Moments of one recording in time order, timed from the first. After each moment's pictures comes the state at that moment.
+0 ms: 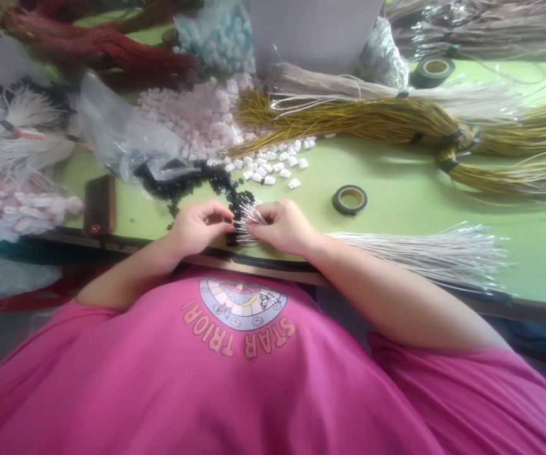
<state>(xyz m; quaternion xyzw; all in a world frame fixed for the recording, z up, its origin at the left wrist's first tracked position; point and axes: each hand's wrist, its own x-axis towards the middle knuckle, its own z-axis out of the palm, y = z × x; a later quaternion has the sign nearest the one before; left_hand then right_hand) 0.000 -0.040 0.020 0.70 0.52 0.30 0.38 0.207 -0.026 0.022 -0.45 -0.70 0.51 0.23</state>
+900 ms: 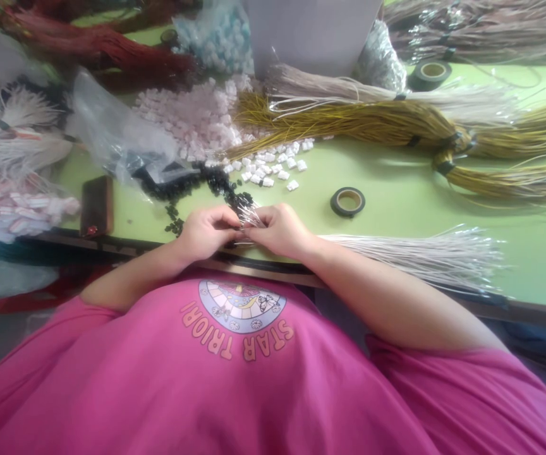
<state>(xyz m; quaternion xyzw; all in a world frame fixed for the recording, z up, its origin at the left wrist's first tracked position) 0.021 -0.043 0.014 0.66 0.52 0.32 0.43 0.203 -0.028 0.021 -0.45 -0.72 0.48 0.23</state>
